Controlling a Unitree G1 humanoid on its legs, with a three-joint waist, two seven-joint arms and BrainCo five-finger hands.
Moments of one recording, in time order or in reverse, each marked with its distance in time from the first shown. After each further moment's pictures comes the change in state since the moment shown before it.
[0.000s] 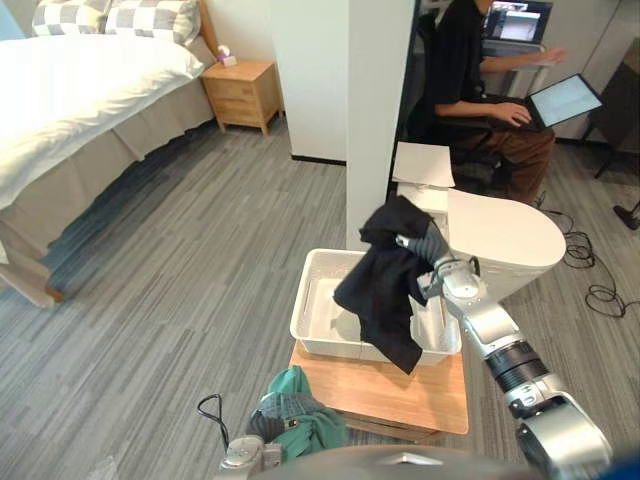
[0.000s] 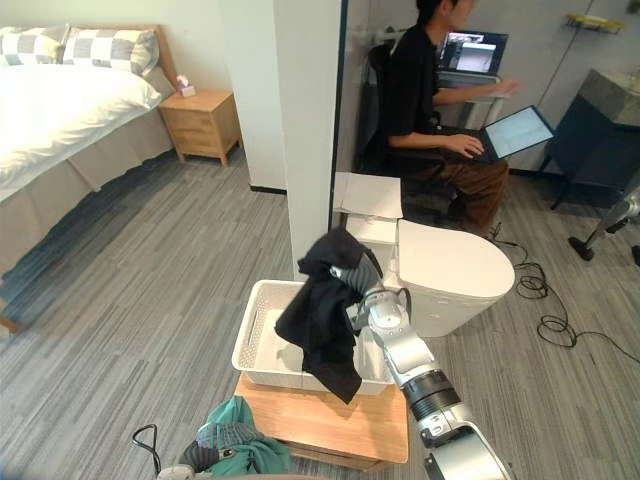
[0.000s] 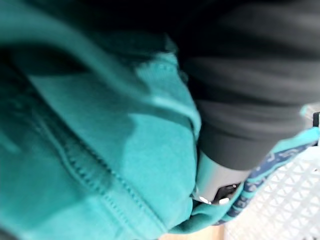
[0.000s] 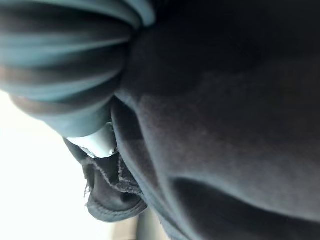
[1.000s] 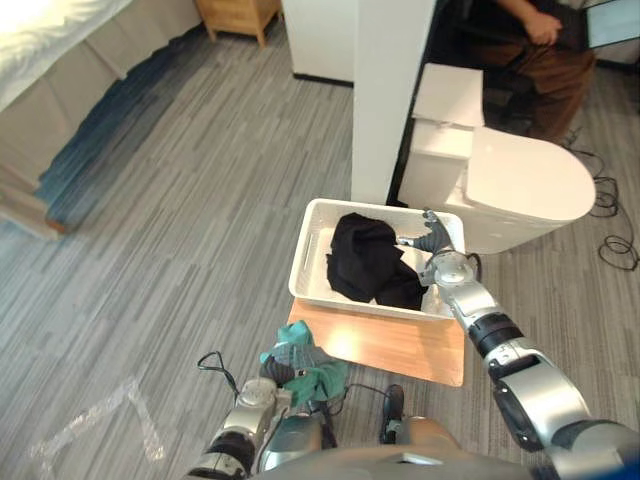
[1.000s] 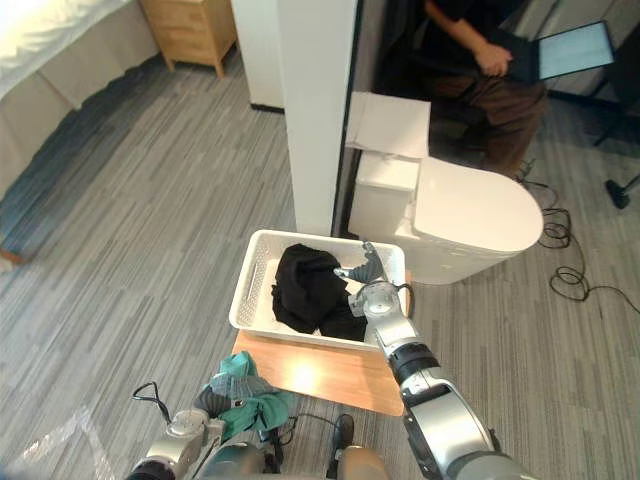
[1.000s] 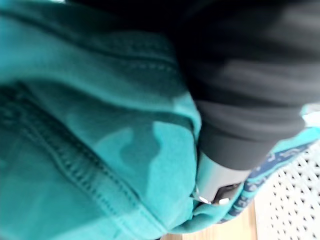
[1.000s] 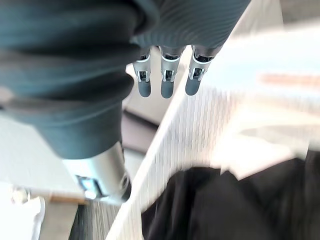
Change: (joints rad) left arm -0.139 0.033 -0.091 -0.050 -0.001 0.080 0.058; right arm -0.132 -0.018 -0.087 0.194 -0.089 -0.049 -0.129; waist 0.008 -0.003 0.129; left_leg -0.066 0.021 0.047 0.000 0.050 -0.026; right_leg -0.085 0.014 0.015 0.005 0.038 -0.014
